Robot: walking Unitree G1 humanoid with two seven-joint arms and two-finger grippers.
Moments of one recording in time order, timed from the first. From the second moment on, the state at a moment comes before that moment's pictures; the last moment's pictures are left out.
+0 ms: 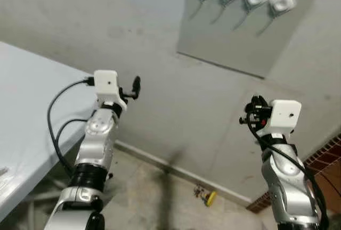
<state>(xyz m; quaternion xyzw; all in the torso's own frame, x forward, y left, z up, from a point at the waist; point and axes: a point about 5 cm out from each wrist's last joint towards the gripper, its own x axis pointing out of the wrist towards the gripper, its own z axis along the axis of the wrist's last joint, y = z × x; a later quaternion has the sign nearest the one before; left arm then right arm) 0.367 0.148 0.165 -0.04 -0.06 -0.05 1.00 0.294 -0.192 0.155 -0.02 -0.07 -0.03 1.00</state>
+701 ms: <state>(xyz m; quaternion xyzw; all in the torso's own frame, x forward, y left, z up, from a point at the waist) 0.365 0.131 0.162 -0.04 -0.05 -0.08 0.99 0.301 -0.185 0.153 -0.03 -0.02 -0.04 1.00</state>
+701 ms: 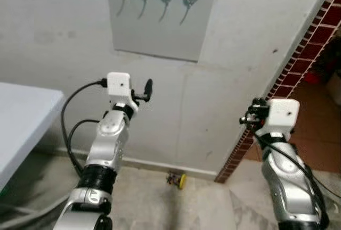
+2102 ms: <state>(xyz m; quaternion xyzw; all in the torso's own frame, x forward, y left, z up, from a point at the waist) 0.364 0.131 0.155 -0.06 -0.02 -0.09 0.99 0.296 -0.175 0.150 0.04 0.01 0.01 1.00</state>
